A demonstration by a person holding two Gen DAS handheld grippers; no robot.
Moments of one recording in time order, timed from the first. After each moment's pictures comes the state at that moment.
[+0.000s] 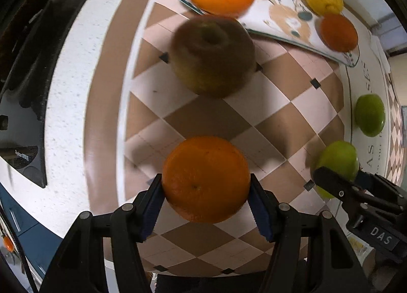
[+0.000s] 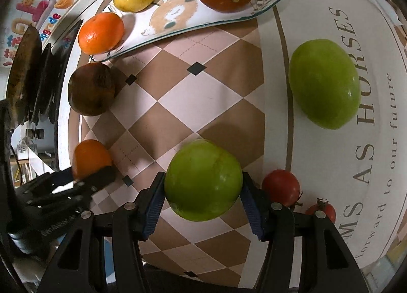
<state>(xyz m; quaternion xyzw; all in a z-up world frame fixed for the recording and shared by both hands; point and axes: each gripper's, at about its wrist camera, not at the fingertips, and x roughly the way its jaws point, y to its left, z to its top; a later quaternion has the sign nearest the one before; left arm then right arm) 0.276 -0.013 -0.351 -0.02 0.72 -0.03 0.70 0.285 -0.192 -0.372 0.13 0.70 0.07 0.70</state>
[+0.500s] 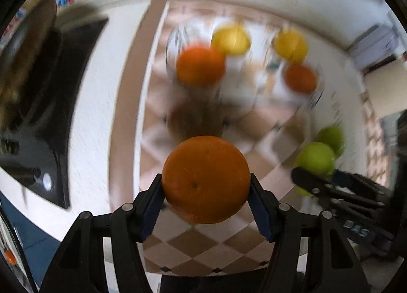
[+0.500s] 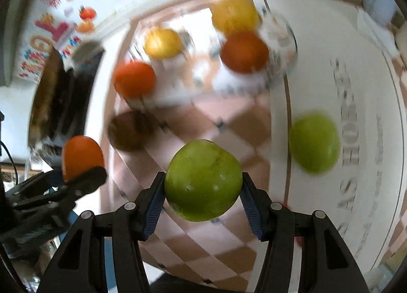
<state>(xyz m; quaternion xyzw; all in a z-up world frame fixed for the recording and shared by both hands) 0.314 -0.035 -0.258 -0.03 0.65 -0.06 0.76 0.323 -0.194 -0.309 0.15 0.64 0.09 0.74</state>
